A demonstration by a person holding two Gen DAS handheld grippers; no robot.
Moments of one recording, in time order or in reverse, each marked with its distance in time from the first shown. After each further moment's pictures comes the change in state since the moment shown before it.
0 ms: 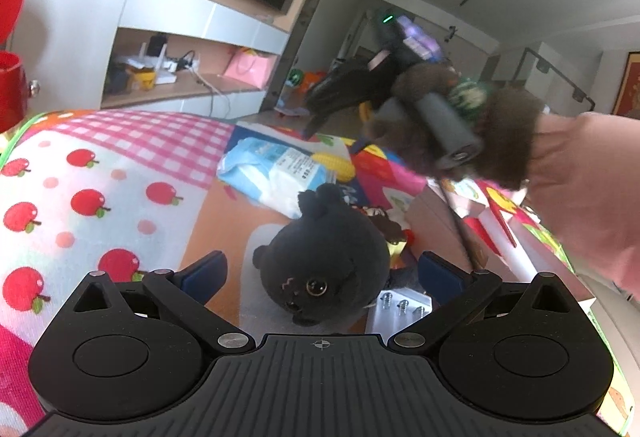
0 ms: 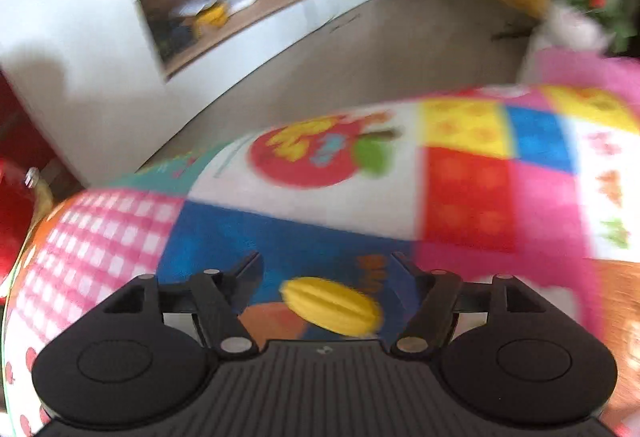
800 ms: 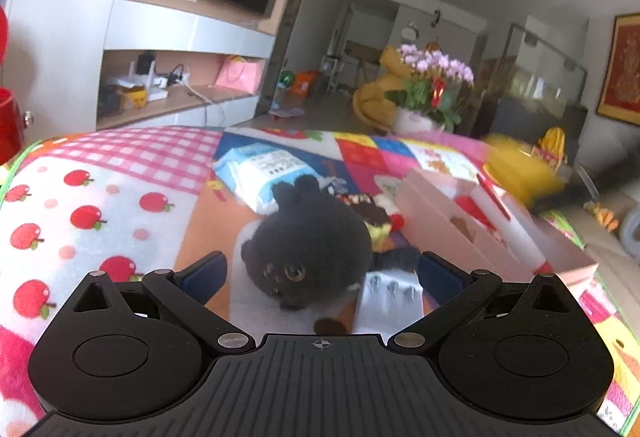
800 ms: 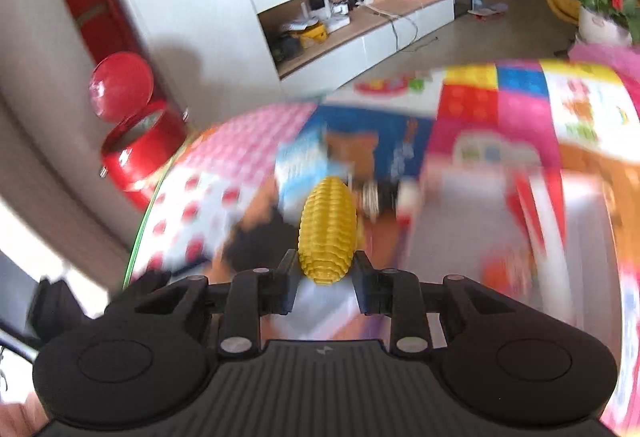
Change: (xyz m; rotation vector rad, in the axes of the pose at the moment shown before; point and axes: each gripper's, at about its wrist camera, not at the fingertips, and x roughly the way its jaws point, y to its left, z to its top) left arm -0.010 -0.029 -0.010 0.117 0.015 0.024; right arm -0.232 -0.043 -0.232 -0.065 -0.122 0.276
